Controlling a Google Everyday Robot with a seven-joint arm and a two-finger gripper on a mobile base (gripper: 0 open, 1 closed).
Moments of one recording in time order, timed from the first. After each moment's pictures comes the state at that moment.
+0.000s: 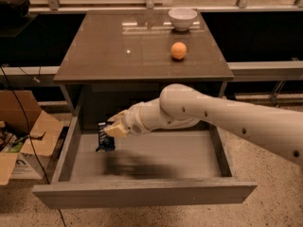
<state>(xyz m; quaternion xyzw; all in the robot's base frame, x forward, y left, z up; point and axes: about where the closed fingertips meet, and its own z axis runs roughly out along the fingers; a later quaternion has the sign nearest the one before) 0.552 0.124 0.708 -0.52 0.71 0.32 0.36</state>
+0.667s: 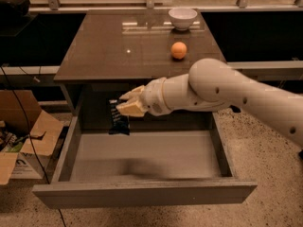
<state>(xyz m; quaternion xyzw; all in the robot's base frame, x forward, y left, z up) 0.560 0.069 0.810 -0.51 0.69 0.29 0.42</state>
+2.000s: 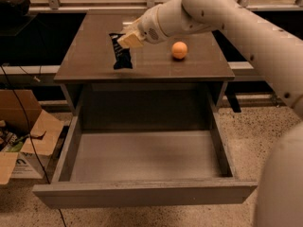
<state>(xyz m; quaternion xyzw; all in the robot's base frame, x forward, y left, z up) 0.718 0.059 0.933 -0.53 0.67 0.21 0.47</state>
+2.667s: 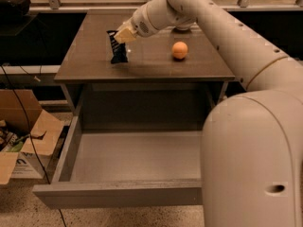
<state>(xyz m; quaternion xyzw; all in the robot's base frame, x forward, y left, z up) 0.783 0.081 0.912 -0.52 0.70 0.21 0.44</state>
